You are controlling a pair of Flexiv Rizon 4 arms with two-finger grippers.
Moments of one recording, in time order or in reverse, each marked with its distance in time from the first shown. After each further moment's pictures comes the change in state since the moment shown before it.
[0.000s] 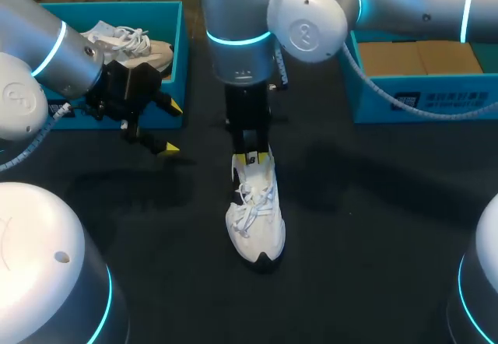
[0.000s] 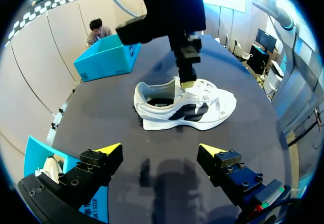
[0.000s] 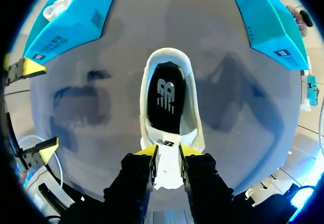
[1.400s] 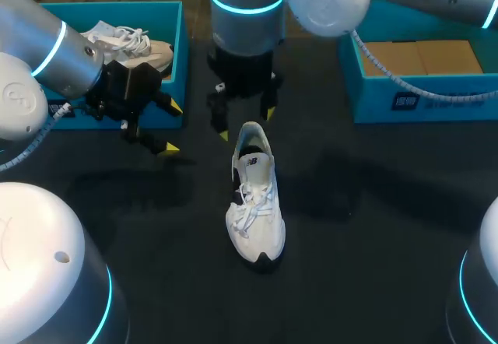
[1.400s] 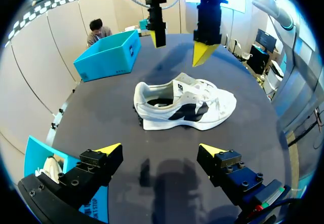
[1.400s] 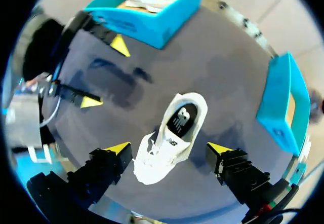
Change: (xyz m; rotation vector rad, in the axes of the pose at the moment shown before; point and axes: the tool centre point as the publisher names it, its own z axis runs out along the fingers) left arm 0.000 0.000 0.000 0.000 0.000 0.000; right arm 0.005 0.013 -0.079 -0.209 0.039 -0.631
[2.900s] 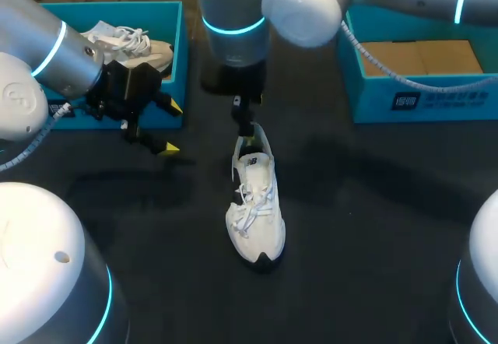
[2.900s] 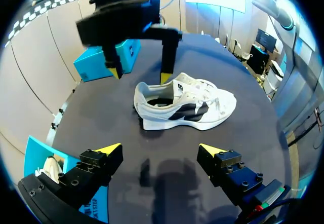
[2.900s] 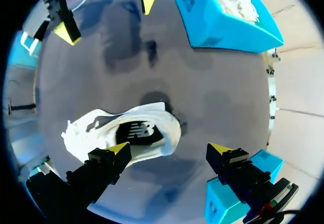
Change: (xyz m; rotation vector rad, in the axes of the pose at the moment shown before) left arm 0.000 0.000 0.000 0.000 0.000 0.000; right arm -0.068 0.049 0.062 0.070 -0.174 -0.769
